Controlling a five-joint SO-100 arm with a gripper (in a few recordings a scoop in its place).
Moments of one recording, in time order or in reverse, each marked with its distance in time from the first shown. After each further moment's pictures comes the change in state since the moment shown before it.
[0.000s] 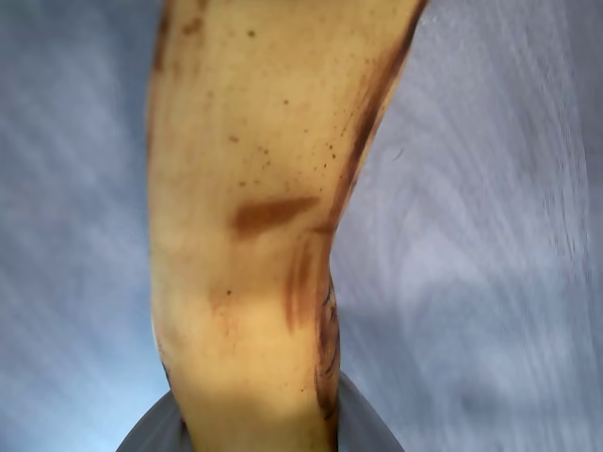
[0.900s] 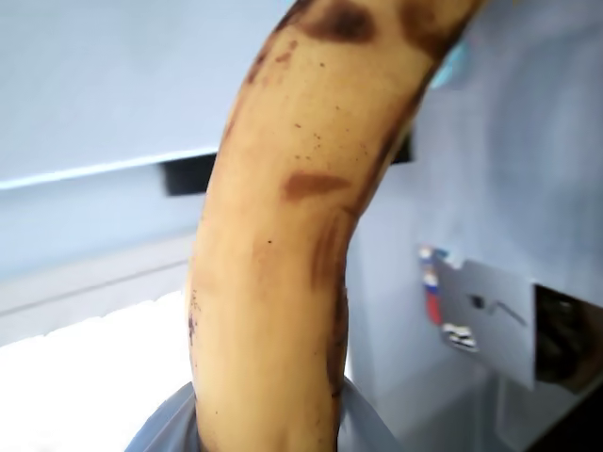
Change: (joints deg) arm -10.0 1.2 -76.6 15.5 -4.3
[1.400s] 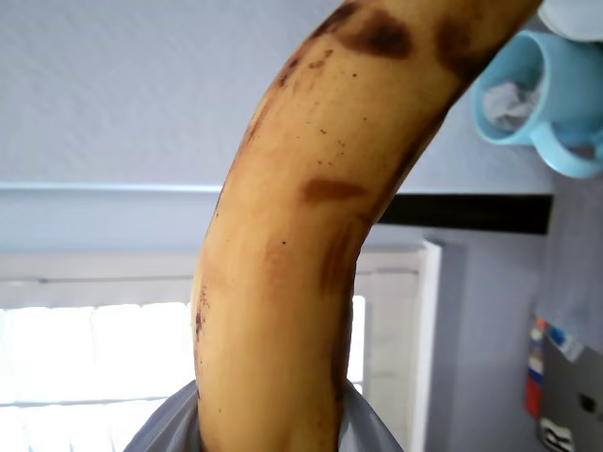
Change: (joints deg) arm 8.9 11.8 -2.4 -5.8 -7.4
